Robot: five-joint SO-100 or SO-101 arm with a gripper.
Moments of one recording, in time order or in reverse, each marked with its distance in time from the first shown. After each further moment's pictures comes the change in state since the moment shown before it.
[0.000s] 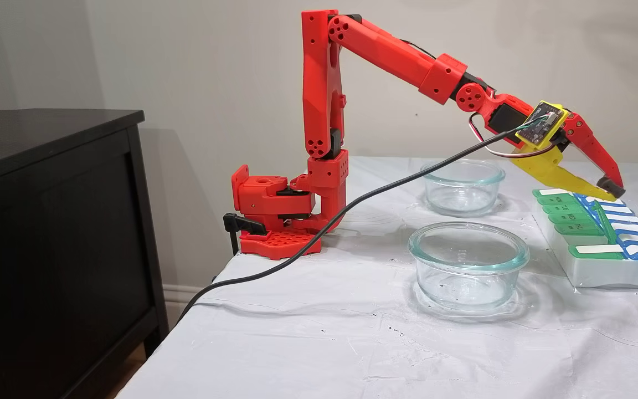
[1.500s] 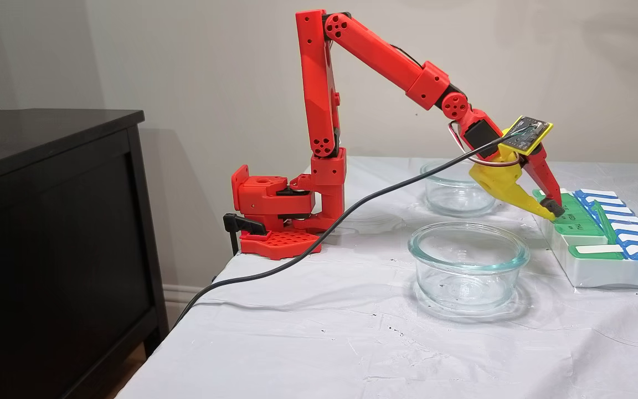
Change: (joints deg) arm -8.9 2.8 12.3 9.4 -11.5
